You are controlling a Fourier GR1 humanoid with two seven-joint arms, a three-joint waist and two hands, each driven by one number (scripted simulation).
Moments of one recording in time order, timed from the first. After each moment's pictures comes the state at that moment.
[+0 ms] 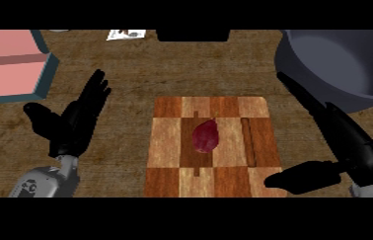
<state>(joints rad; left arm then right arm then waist) -0.17 0.32 -0.23 -1.63 0.29 0.30 0.24 -0.22 -0.48 0.25 -2.05 0.13 0.13 0.71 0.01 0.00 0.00</state>
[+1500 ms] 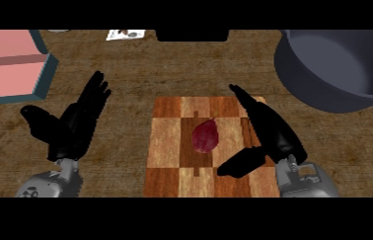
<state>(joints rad) -0.13 0.20 -0.12 -1.69 0.16 0.20 0.32 -0.30 -0.13 0.35 -1.83 0.43 0.25 0.89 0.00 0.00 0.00</state>
